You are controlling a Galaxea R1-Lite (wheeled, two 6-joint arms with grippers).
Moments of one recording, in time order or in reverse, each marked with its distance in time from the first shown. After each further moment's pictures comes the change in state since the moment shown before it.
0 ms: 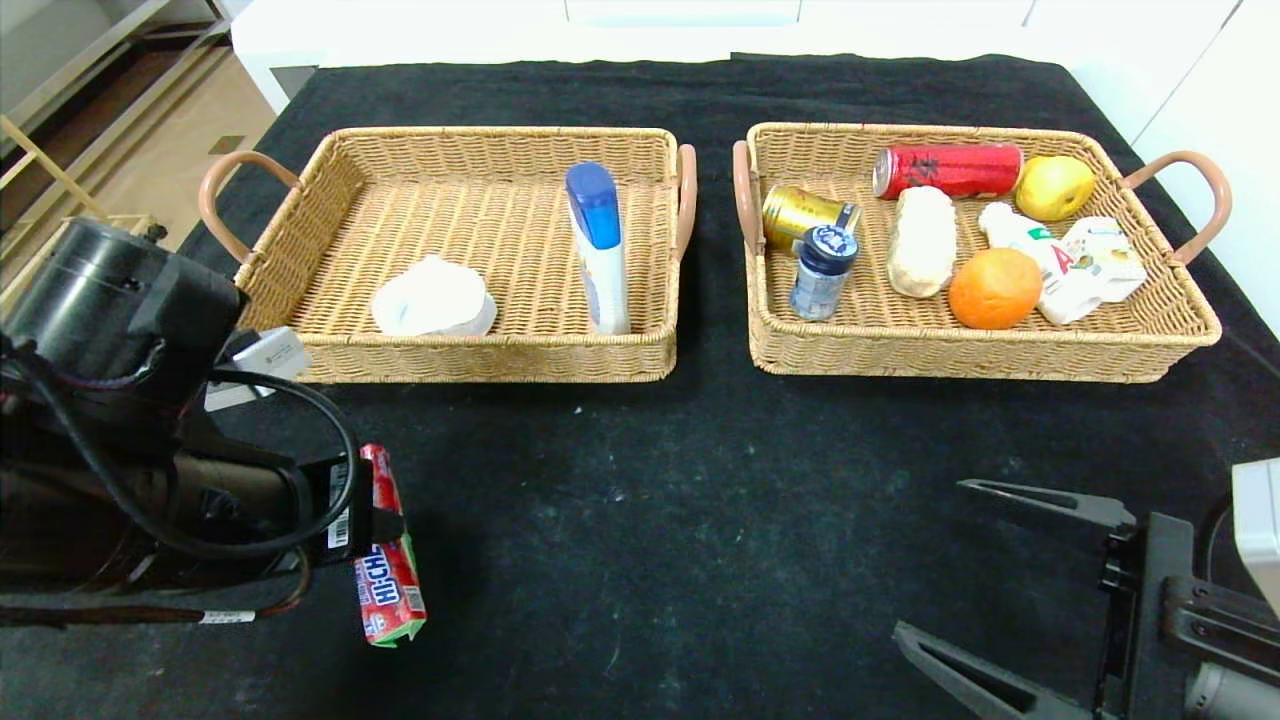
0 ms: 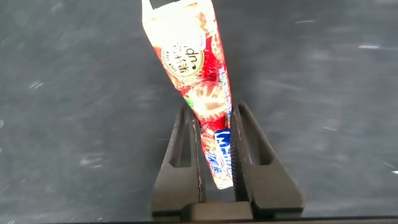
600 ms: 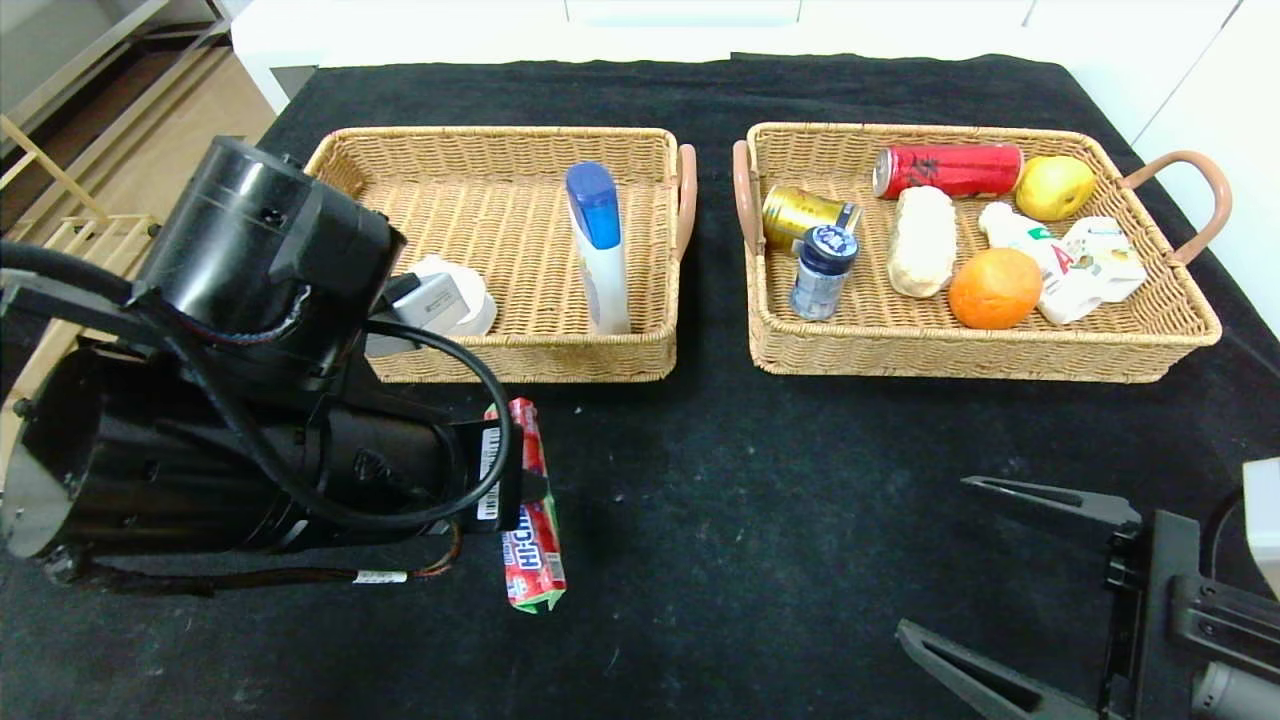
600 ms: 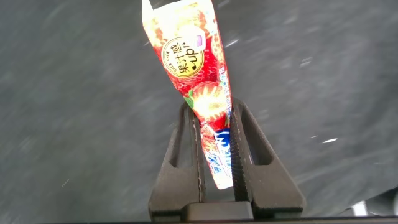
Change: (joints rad) left arm -0.249 0.102 -0.145 -0.073 0.004 0.012; right arm 0.000 -0.007 -0.001 -0.001 0.000 0.000
